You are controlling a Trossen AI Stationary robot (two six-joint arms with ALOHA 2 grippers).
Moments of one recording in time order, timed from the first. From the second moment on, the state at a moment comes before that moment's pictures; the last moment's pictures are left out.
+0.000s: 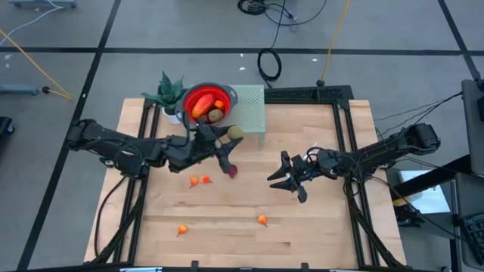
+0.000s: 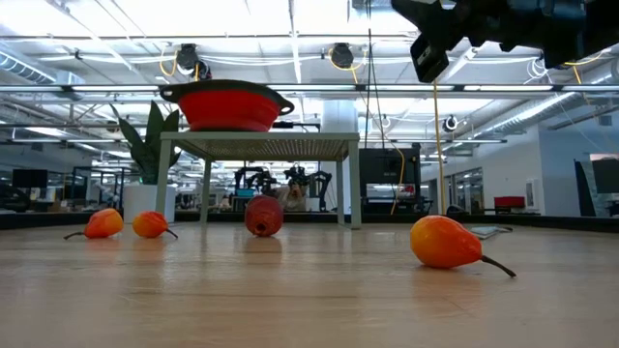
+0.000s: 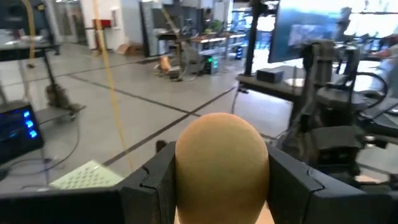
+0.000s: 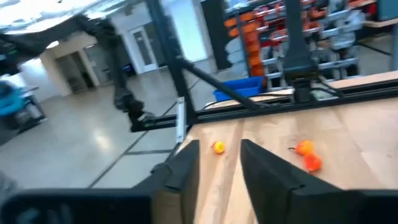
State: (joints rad) left arm -0.23 1.35 1.17 0.12 -0.74 -0.11; right arm 0.18 1.21 0.45 0.79 -0.15 0.30
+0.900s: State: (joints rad) left arm -0.11 1.34 1.17 -0.17 -0.73 -0.36; right arm -0.11 0.68 0.20 0.77 -0.40 0.41
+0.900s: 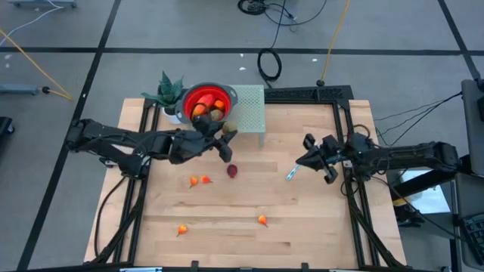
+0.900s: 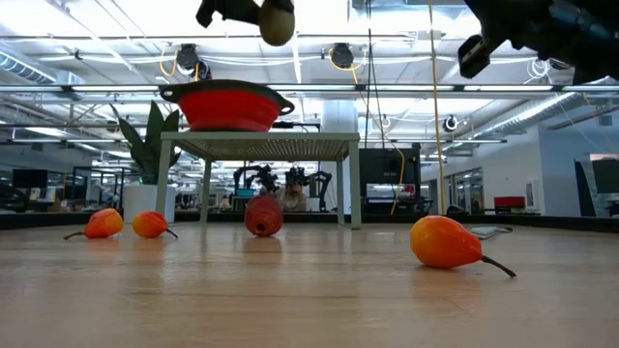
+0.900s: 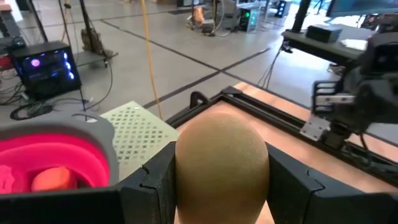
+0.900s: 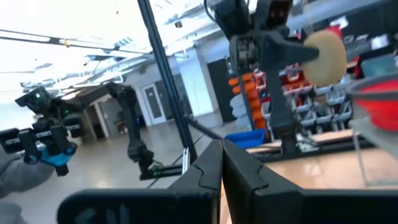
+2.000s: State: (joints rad) left arm 0.34 1.34 1.17 -0.18 -0.37 -0.30; right arm -0.48 0.41 0.20 0.42 -0.48 0.41
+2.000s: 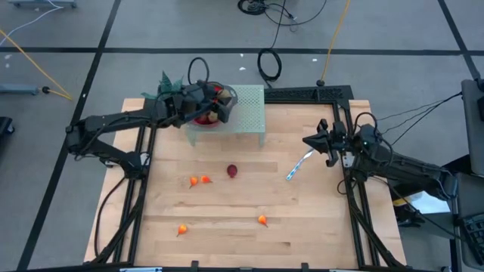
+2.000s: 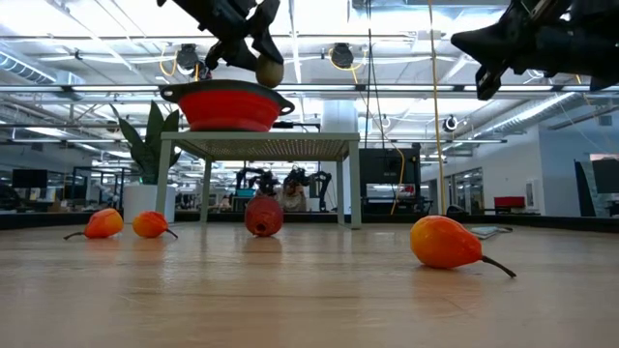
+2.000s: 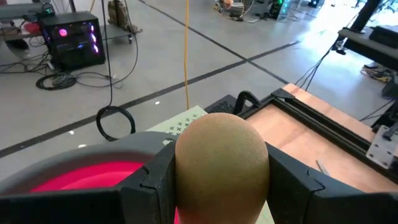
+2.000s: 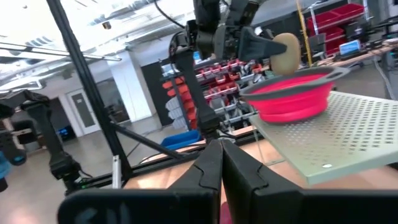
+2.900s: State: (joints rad) left arm 0.23 1.34 1.17 -0.15 -0.79 0.85; right arm -0.70 0.41 0.20 0.42 -0.66 0.41
